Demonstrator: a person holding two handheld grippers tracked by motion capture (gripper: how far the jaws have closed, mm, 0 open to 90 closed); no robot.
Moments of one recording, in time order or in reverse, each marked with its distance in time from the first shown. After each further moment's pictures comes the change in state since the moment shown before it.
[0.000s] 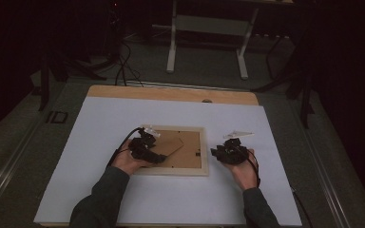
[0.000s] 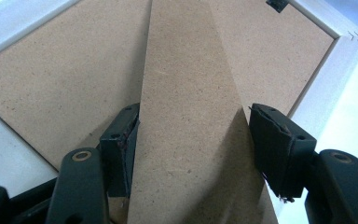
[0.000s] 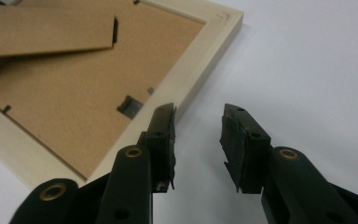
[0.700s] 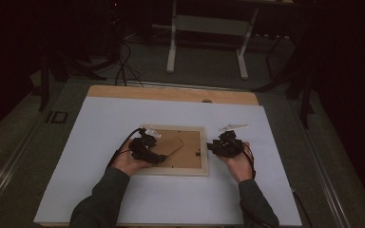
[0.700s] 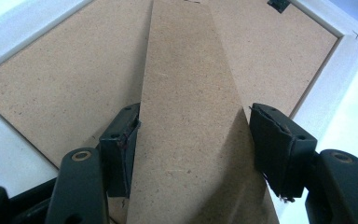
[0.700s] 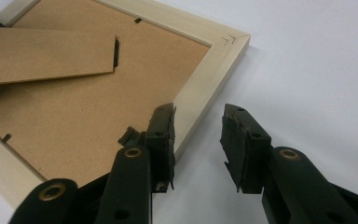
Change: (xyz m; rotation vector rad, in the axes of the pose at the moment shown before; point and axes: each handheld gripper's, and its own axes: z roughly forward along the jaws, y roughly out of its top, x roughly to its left) left arm -0.006 0.000 -0.002 -0.015 0.040 0.032; right arm 0.001 0.022 0.012 0.020 0.006 0.008
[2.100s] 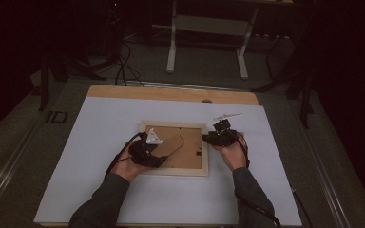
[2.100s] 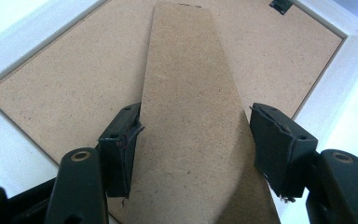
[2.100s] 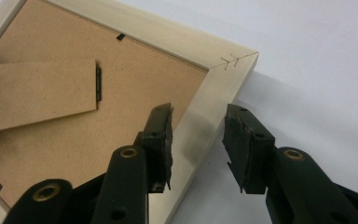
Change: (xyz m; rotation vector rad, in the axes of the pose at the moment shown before) left arm -0.022 -0.006 -0.010 -0.083 0.124 0.109; right arm -0.002 0.033 0.017 0.016 0.010 0.033
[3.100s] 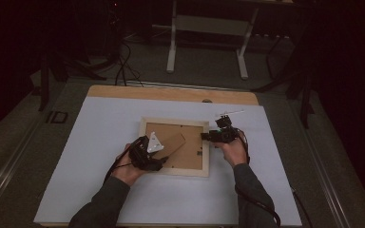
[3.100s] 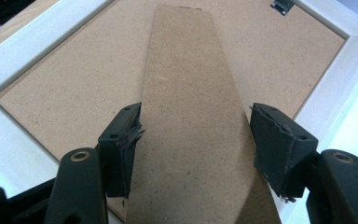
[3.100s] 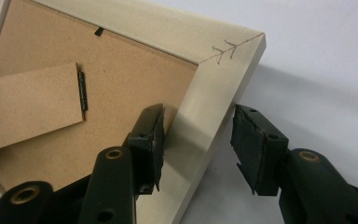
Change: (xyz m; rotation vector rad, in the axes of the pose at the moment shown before) left arm -0.017 -0.002 -0.009 -0.074 0.094 0.094; right arm -0.014 0.006 0.006 0.033 0.085 0.099
